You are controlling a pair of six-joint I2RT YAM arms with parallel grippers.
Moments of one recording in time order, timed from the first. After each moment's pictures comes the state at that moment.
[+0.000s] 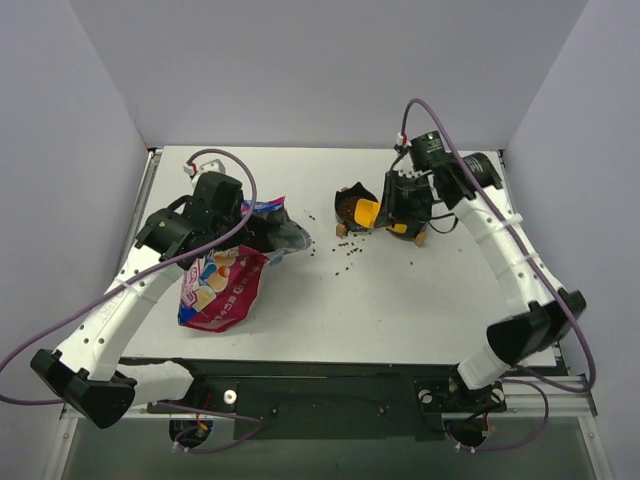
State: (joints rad) left arm -0.55 1.23 1.45 -1.03 -0.32 -0.80; right arm 0.41 1.66 1.83 -1.22 -0.13 0.41
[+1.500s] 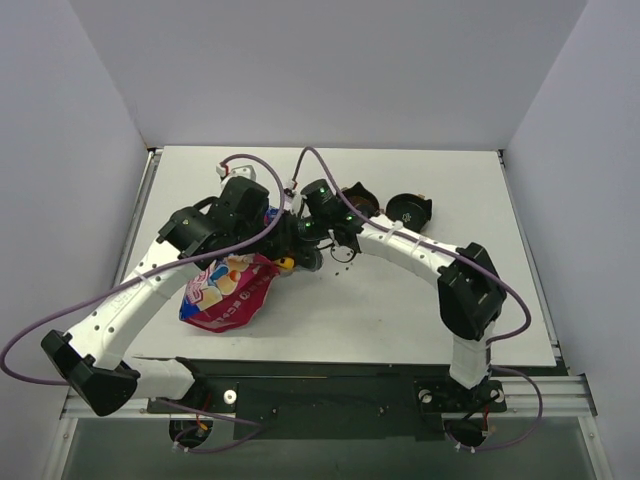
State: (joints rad) left arm -0.69 1.31 1.48 -1.05 -0.32 -0.73; right arm 0.81 1.89 1.53 -0.37 -0.58 0.82
